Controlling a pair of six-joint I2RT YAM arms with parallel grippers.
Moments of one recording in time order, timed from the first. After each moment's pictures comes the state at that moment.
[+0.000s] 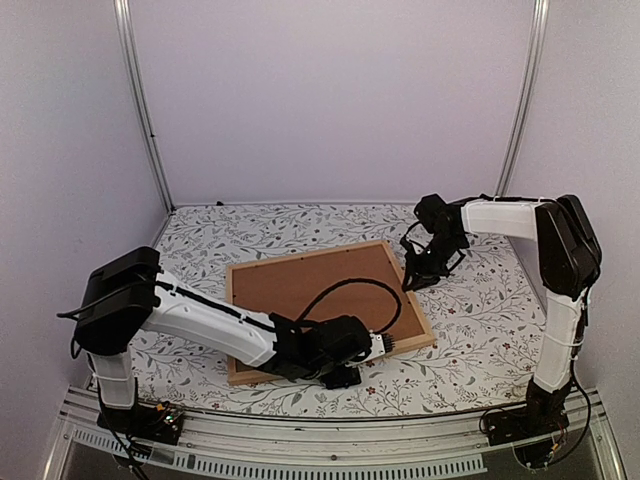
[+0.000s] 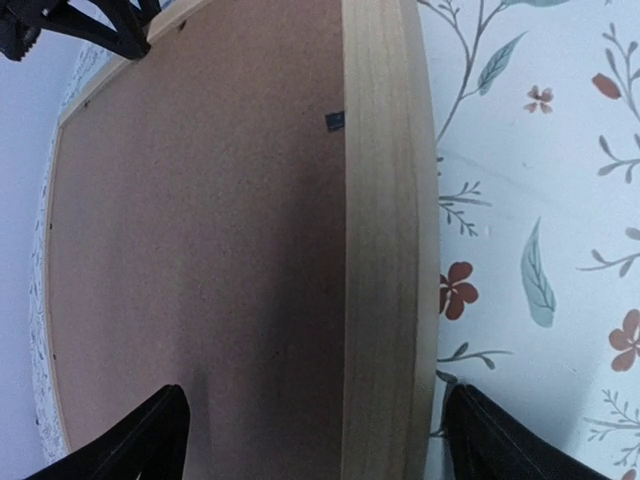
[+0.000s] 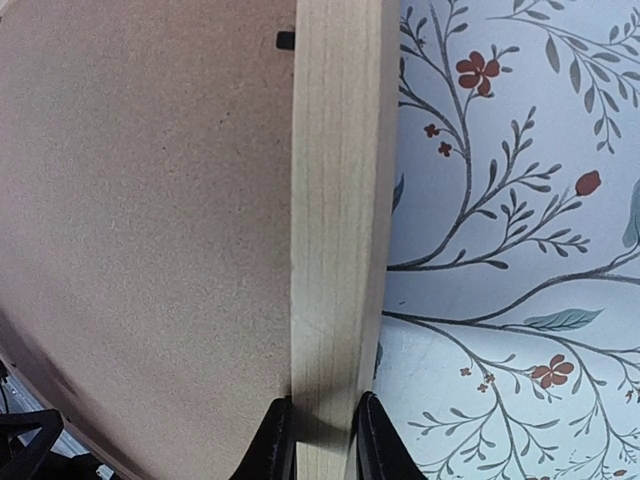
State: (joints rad) left arm -1.32 1.97 1.15 -0.12 -0.46 0.30; right arm 0.44 1.99 1.44 -0.79 -0.29 0.21
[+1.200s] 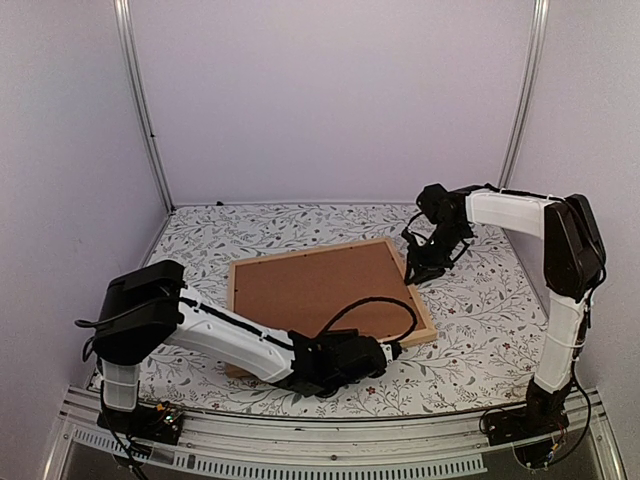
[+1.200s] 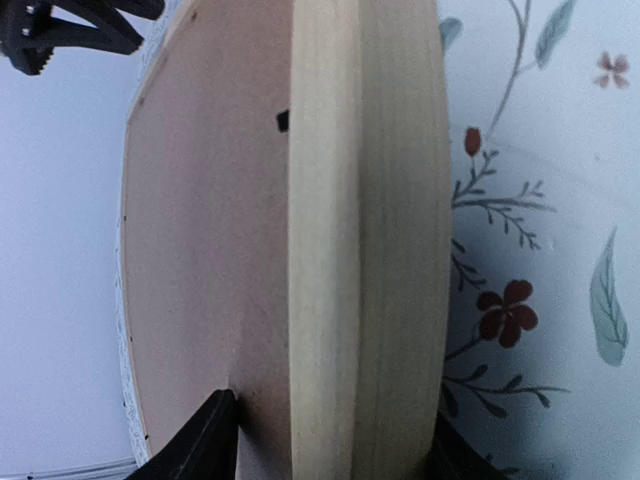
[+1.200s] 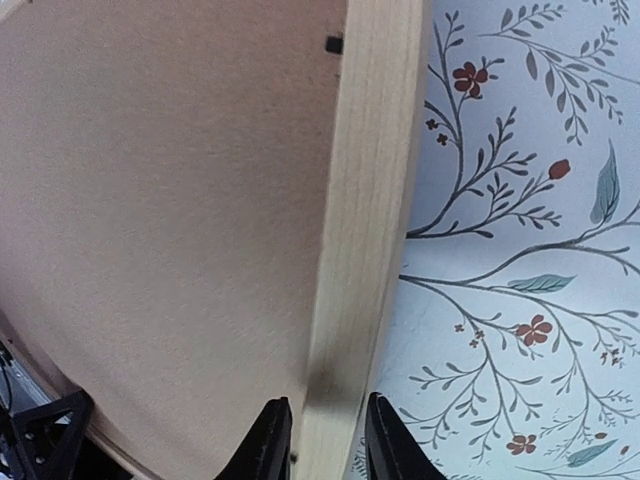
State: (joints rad) left arm -1.38 2.07 1.21 -0.08 -0.75 0.39; right arm 0.44 1.96 1.51 -0.92 -0.29 0.19
